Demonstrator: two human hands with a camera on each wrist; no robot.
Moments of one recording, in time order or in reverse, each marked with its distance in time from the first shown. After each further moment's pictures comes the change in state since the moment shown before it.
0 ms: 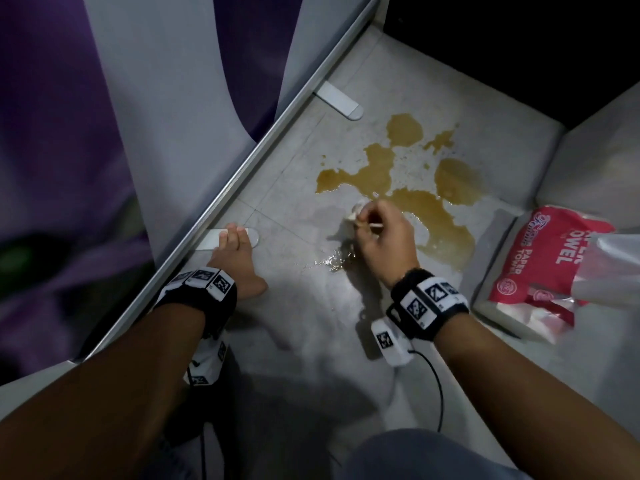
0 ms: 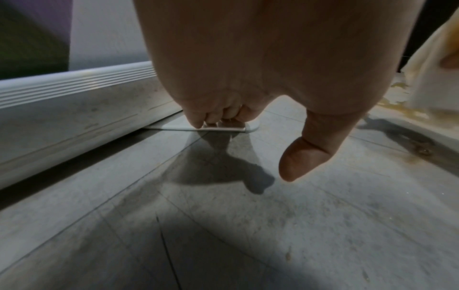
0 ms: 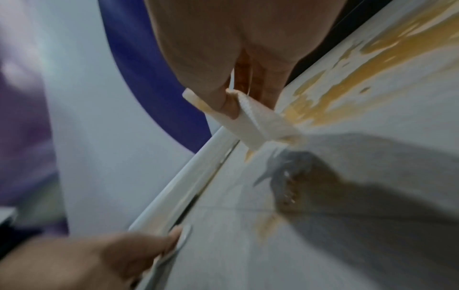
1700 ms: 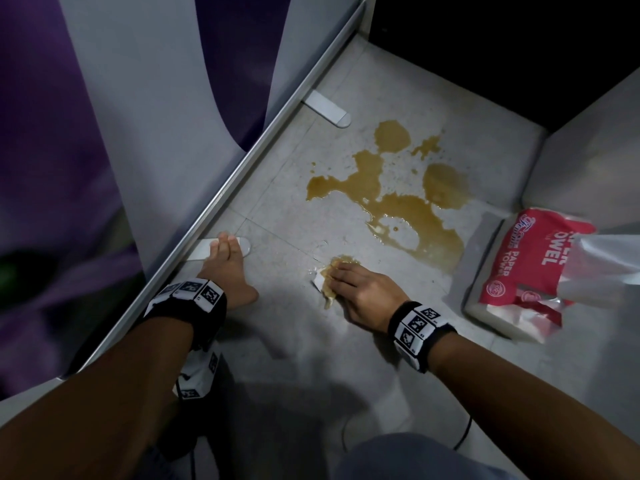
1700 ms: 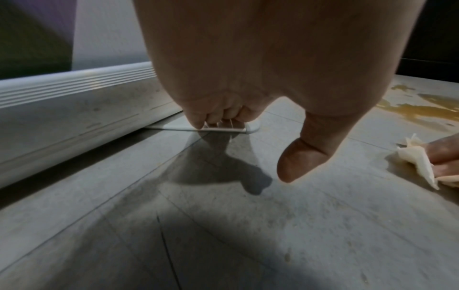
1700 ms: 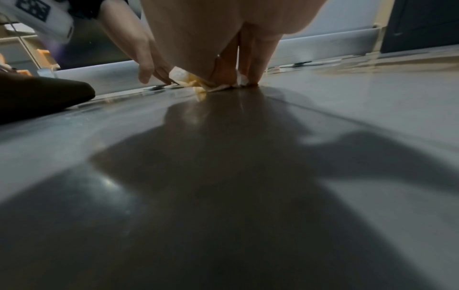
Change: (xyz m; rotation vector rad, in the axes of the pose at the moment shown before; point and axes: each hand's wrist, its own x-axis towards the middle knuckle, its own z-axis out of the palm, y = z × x) left_hand -0.001 -0.002 -0.003 -0.014 -0.030 0.002; right_hand -0.053 0.065 0.008 -0.538 -0.403 -0.680
